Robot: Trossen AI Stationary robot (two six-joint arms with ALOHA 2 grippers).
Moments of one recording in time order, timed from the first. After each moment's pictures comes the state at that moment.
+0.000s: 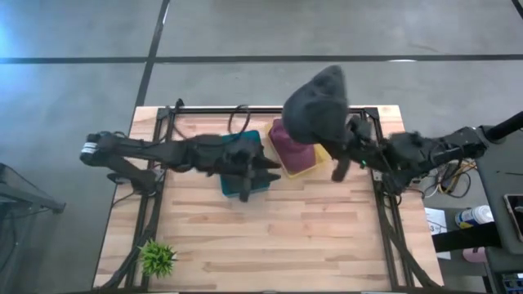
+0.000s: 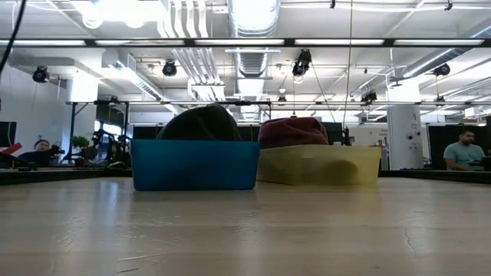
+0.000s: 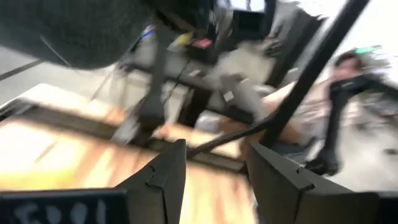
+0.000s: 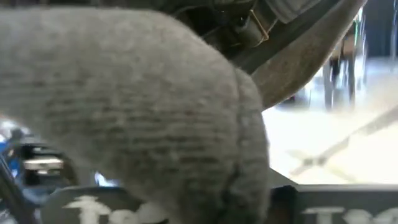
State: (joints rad) left arm -0.13 1.41 1.39 -0.03 -0.04 -0.37; right arm 0.31 1.03 1.12 0.00 0.72 0.25
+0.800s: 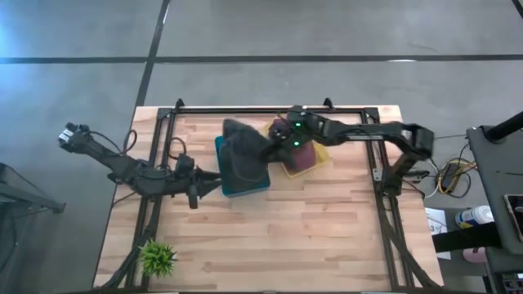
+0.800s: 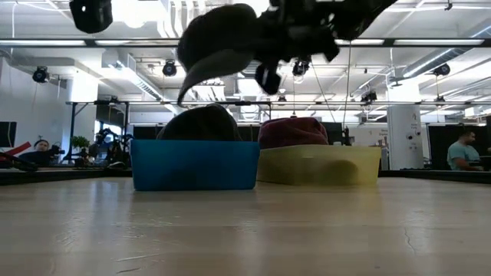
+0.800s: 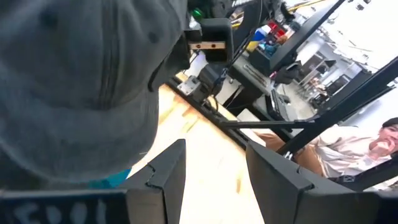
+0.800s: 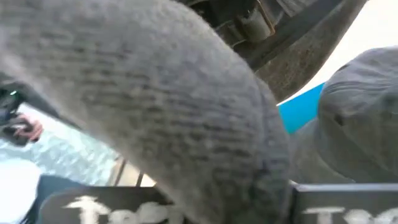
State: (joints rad) left arm -0.50 0.81 0.71 -0.08 -0.68 -0.81; right arm -0.30 1.66 1.14 0.13 -0.73 0.47
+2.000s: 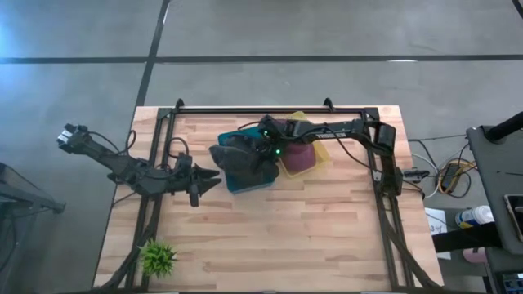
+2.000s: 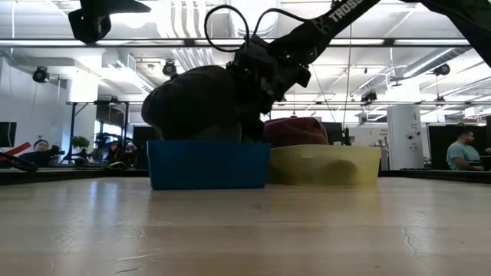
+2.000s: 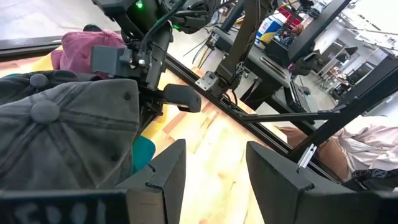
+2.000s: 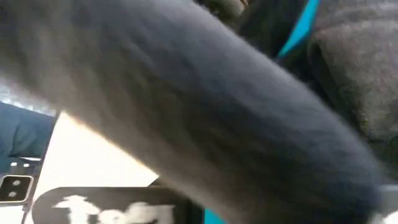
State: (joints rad) left arm -0.47 0.78 0.68 -0.15 -0.68 -0.78; right arm -0.30 2.03 1.45 -0.32 -0.65 0.08
